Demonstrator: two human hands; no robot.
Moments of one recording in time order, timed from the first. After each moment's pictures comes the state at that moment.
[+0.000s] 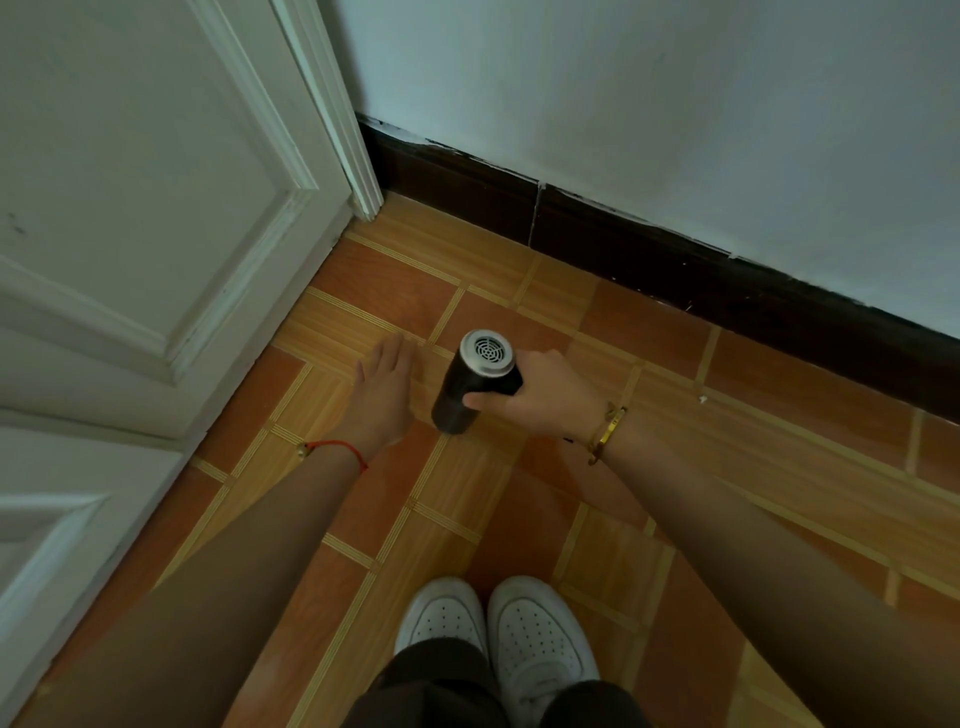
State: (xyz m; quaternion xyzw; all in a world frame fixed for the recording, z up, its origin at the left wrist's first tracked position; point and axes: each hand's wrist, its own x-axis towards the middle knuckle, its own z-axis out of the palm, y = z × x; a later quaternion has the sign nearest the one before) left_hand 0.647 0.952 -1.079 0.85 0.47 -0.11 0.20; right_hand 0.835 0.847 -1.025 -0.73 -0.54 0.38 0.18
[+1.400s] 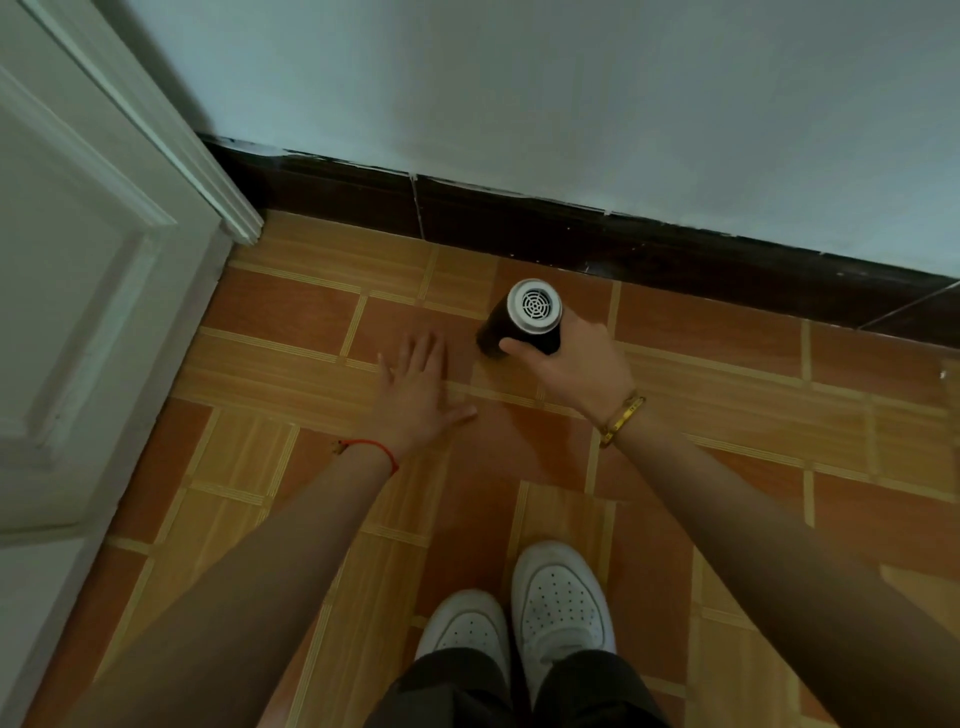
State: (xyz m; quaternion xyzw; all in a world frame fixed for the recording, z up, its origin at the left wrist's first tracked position) left_hand 0.749 0.904 -1.091 0.91 0.33 -0.13 0.21; right_hand 0.909 0.773 -1.023 -0.87 -0.35 0.22 0.27
